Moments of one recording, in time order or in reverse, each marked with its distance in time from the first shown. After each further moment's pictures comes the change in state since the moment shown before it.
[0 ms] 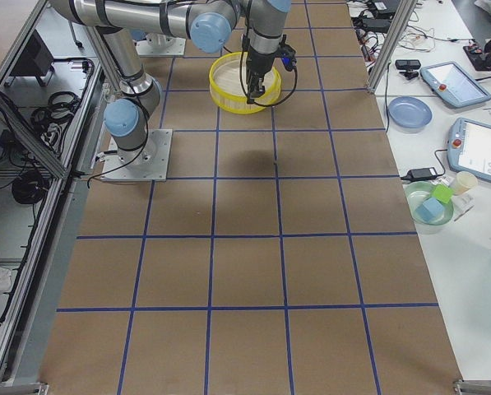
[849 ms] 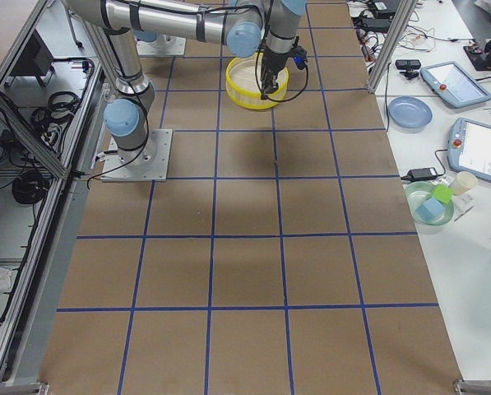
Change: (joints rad) left arm 0.399 0.078 -0.004 -0.041 0.030 0.593; right arm 0.257 0.176 -0.004 -0.147 0.017 0.284
